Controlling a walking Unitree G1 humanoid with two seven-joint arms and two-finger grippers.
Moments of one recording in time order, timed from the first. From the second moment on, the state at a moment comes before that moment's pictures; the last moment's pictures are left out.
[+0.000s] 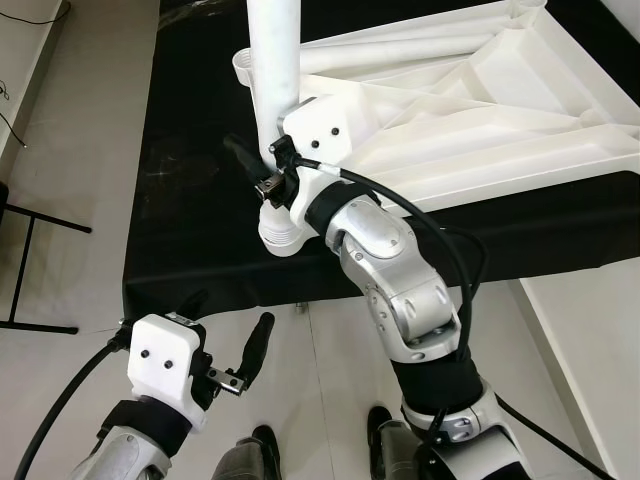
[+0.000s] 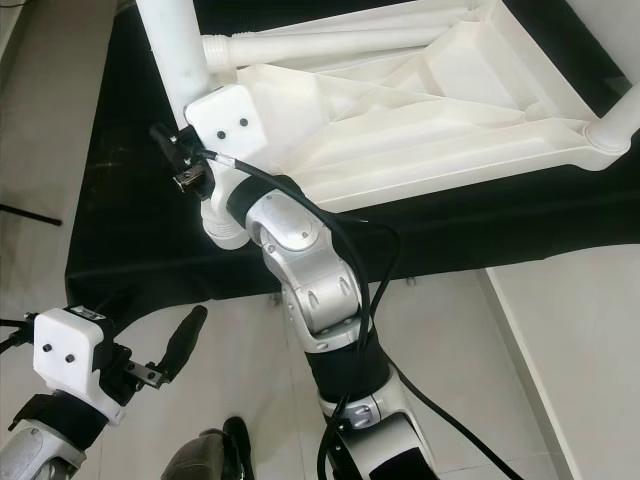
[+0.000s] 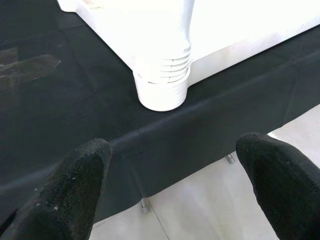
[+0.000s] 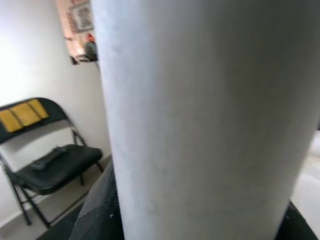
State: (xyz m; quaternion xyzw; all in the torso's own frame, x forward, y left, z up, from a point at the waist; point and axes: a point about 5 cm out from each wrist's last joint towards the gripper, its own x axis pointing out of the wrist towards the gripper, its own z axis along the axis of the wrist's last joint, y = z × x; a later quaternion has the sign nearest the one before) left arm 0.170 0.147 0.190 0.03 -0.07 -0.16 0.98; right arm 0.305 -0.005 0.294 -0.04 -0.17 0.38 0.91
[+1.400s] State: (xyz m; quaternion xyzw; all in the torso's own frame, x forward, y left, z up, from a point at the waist) left arm 0.175 0.147 0.188 0.03 -0.08 -0.16 0.98; right arm 0.330 0.012 0.309 -0.12 -0.10 0.57 0.81
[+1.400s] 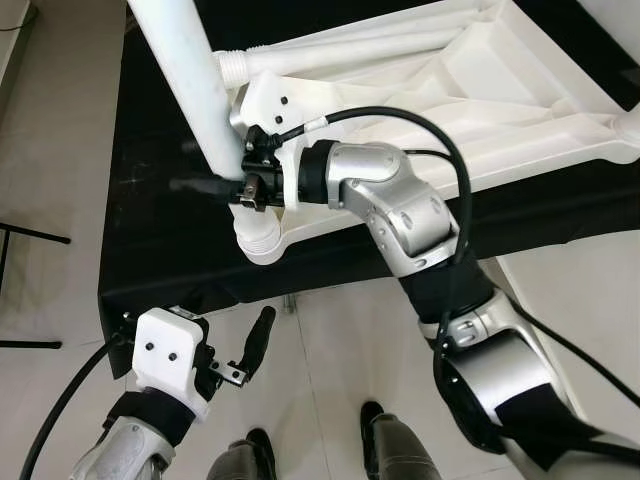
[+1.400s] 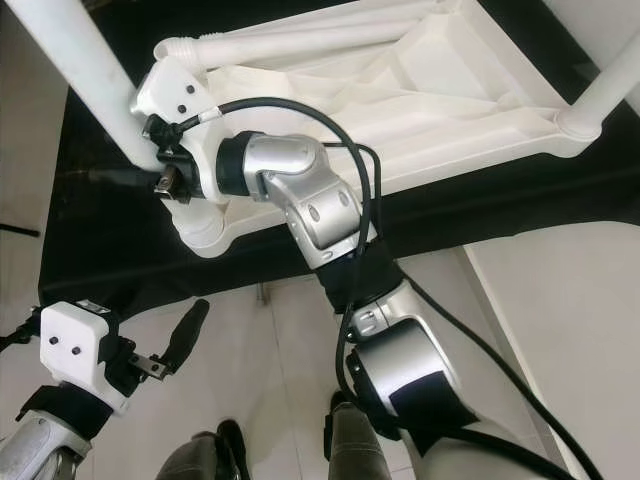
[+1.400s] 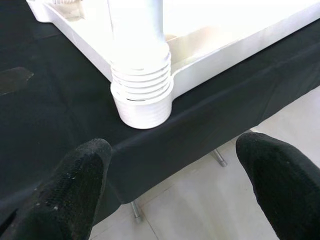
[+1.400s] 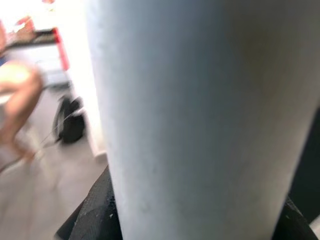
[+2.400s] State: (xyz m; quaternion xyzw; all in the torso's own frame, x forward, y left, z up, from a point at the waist) left arm 0.183 0.148 0.187 0.03 -0.08 -0.16 0.98; right arm 0.314 0.014 0.288 -0.09 -0.17 0.36 0.91
